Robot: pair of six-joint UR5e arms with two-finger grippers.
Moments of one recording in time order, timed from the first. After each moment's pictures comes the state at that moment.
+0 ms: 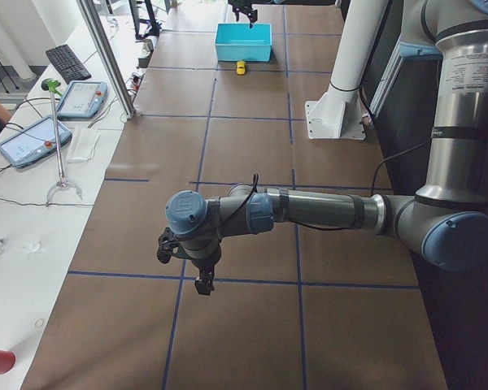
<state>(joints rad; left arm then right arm) -1.62 -1.59 -1.63 -1.36 -2.33 0.25 1.03 -1.50 2.09 -1.76 2.15 -0.26</state>
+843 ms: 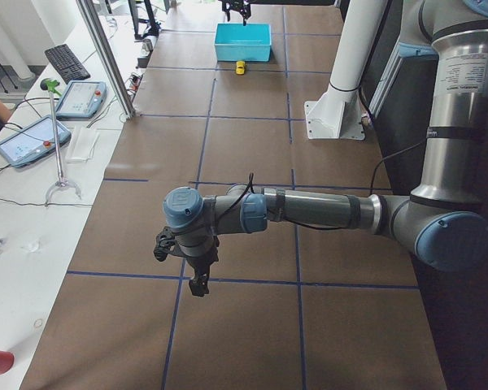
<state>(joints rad) -1.59 -1.59 -1.61 -1.41 -2.27 0.24 1.03 -1.29 2.11 -1.95 2.20 -0.49</state>
